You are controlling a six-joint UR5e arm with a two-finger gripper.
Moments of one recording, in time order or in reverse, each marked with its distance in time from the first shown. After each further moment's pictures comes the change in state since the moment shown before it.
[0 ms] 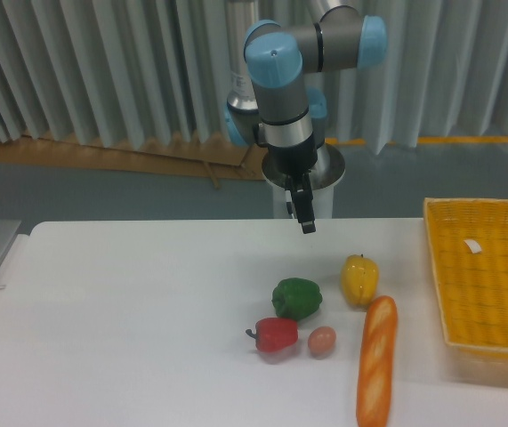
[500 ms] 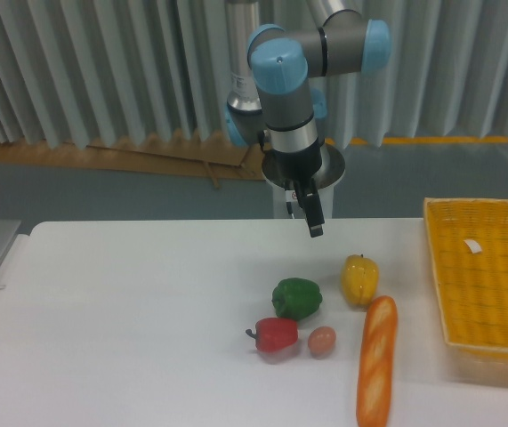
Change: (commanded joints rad) arm 0.015 -0.023 0.003 0.003 -0.003 -0.163
